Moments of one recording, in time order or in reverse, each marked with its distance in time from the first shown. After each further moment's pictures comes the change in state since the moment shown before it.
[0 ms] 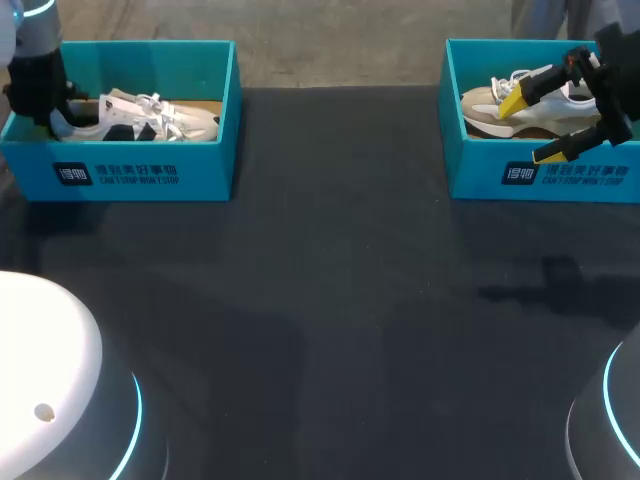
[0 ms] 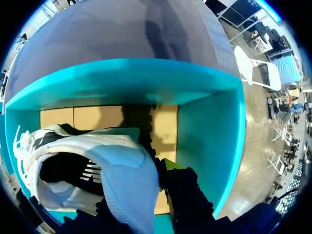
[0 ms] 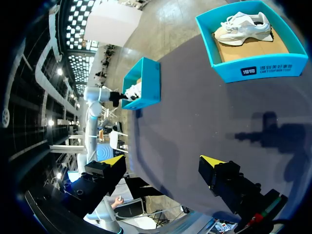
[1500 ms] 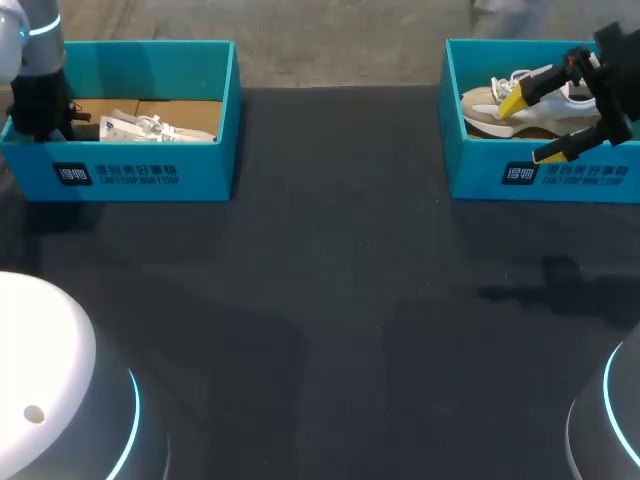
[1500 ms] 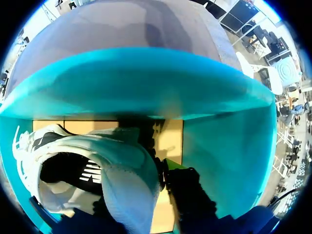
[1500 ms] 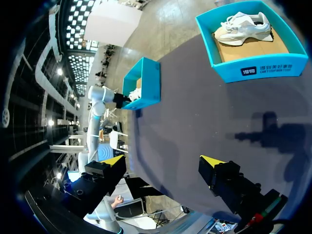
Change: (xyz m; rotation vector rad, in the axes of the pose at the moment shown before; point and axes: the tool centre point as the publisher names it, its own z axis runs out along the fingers) left arm -0.002 -0.021 0.035 0.092 -0.008 0.011; right arm 0.000 0.000 0.000 0.000 0.000 0.000
